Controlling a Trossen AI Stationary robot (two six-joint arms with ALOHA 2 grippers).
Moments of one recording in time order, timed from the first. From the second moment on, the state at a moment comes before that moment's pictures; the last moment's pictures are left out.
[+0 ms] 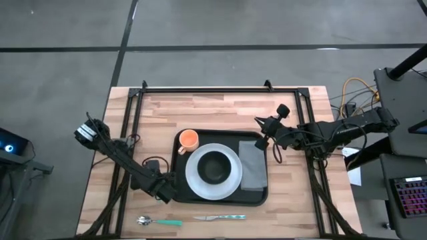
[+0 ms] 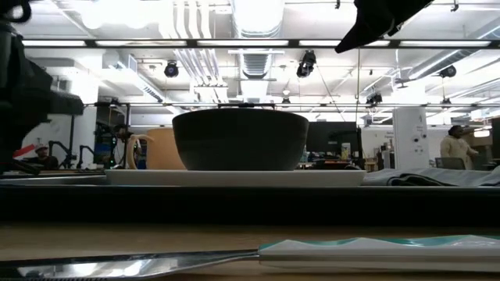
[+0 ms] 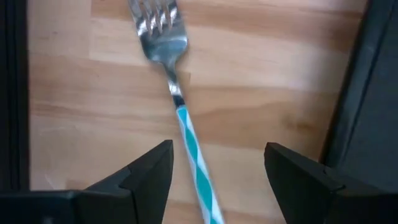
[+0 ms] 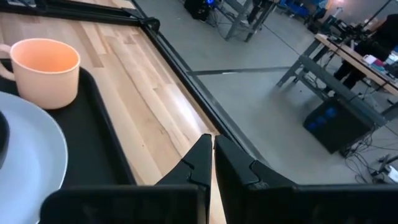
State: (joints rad) left arm -0.65 1.62 0.94 -1.04 -0.04 -2.35; right arm 0.21 1.06 0.83 -0.37 0.89 0.10
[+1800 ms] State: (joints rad) left arm -0.76 1.65 0.79 -0.88 0.06 -2.37; right arm 0.21 1.06 0.83 -0.37 0.88 0.02
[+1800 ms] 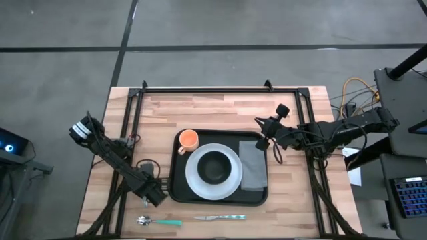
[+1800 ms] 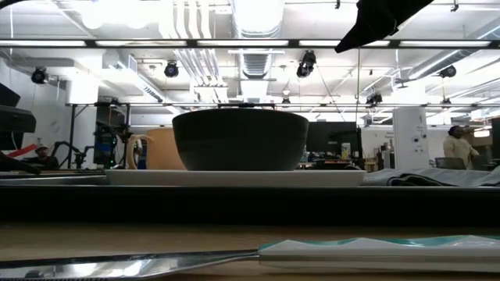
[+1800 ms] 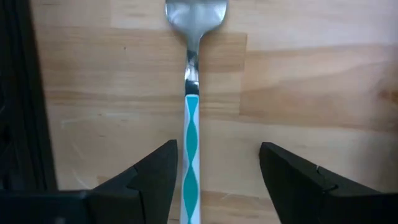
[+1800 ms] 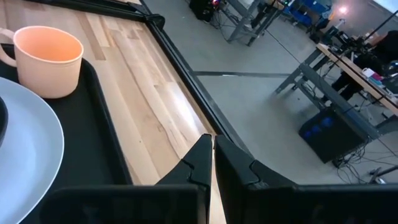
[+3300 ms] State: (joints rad) left arm -0.77 1.65 1.09 -1.11 -0.15 -2.26; right arm 0.21 1.06 0.83 -0.37 0.88 0.02
